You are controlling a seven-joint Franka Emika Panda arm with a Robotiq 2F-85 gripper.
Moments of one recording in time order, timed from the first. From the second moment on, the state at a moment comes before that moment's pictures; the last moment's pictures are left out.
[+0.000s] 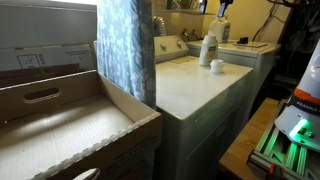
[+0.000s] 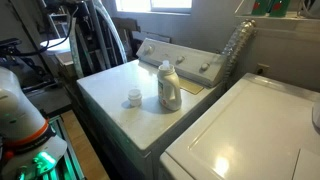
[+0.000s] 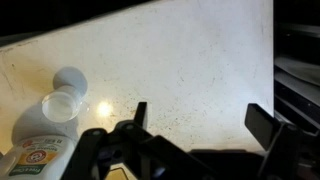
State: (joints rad) arm 0.06 -0.74 0.23 -2.44 0.20 1.84 0.43
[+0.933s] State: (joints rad) arm -0.05 -0.69 0.16 -2.63 0.16 2.07 0.40
